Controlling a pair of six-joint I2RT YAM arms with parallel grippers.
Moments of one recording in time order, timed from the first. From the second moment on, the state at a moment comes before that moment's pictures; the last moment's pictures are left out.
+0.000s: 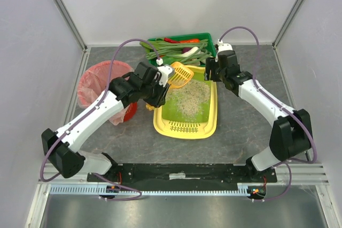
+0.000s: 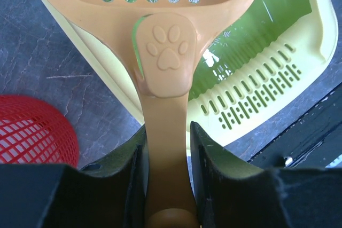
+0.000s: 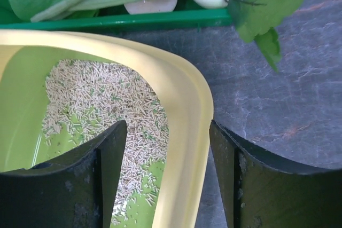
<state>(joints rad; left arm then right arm) -0.69 1.34 1.31 -0.83 0.08 -0.03 0.38 1.56 1.20 -0.26 0.14 0.26</state>
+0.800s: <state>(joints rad) -0.74 1.66 1.87 -1.33 0.19 -0.28 0.33 1.30 1.12 -0.23 0.31 0.26</state>
